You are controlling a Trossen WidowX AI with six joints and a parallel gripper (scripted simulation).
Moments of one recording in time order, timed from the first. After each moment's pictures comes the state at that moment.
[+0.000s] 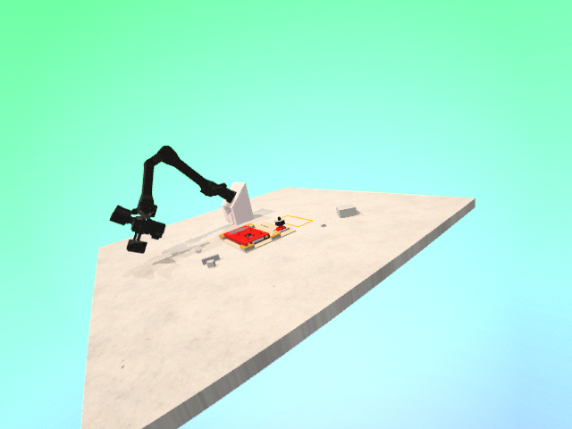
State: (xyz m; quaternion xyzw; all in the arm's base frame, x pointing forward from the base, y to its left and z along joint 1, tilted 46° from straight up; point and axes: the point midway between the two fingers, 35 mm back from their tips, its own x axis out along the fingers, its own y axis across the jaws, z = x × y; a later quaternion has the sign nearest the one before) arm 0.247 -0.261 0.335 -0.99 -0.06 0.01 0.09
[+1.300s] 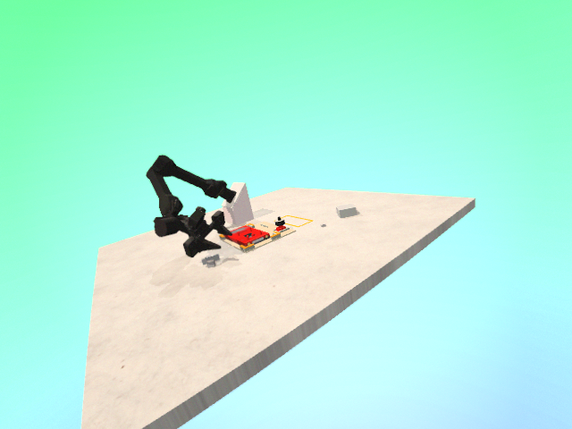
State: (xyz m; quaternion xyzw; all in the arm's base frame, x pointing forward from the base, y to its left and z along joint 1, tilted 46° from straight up) arm 0.432 -0.156 0.155 -0.30 0.27 0.17 0.90
